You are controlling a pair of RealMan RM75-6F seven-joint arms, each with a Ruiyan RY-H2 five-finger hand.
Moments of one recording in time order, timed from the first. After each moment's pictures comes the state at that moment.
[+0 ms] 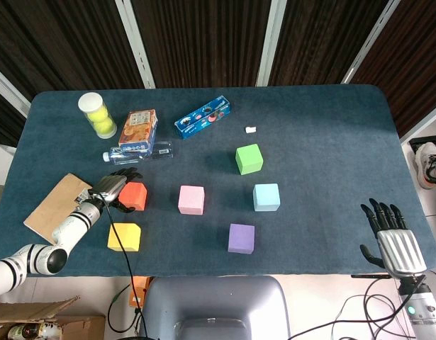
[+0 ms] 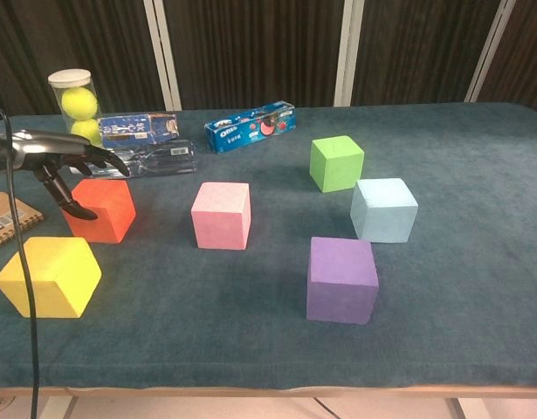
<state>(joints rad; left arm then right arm) -0.90 -1.29 -0.11 -1.32 0.89 0.51 -0.02 0.12 -1.13 0.03 -1.62 -1.49 1.38 -0.17</state>
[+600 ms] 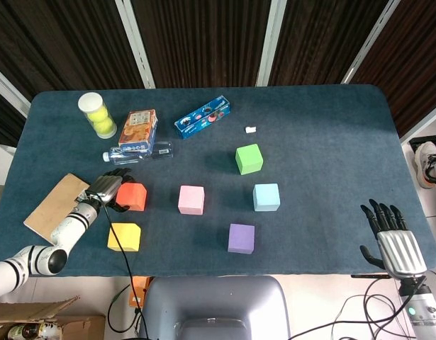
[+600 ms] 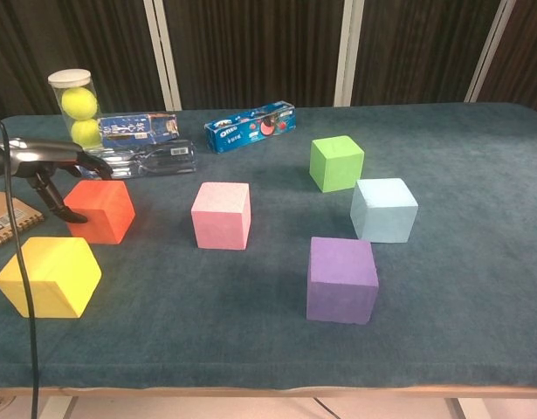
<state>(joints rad) -0.90 -1.33 -0.08 -1.26 0.87 0.53 0.03 0.12 -1.13 0.02 -1.62 -1.49 1.38 -0.16</state>
